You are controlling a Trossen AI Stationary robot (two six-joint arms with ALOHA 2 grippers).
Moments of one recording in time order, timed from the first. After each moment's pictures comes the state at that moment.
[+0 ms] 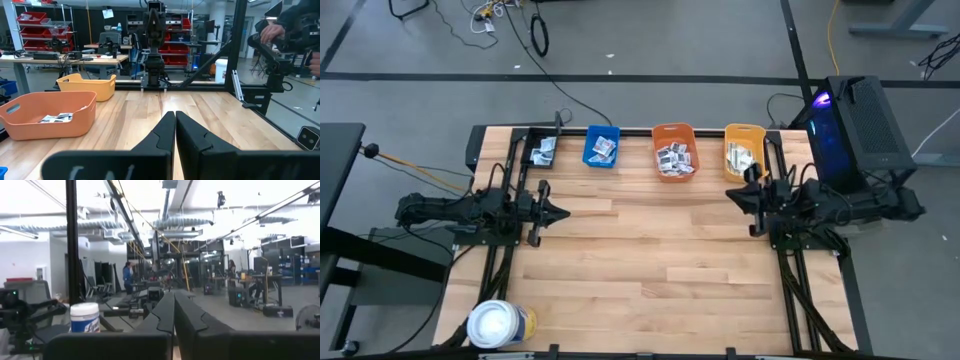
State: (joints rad) left arm -0.06 0.01 0.01 0.07 -0.05 -0.04; right arm 0.05 0.43 0.16 0.65 0.06 0.00
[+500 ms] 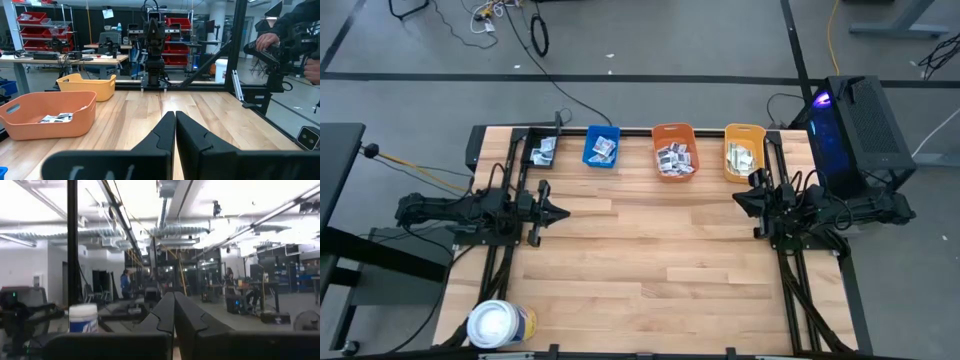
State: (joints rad) left arm -0.06 0.01 0.01 0.07 -0.05 -0.04; right arm 0.08 0.23 0.02 0.65 0.10 -0.02
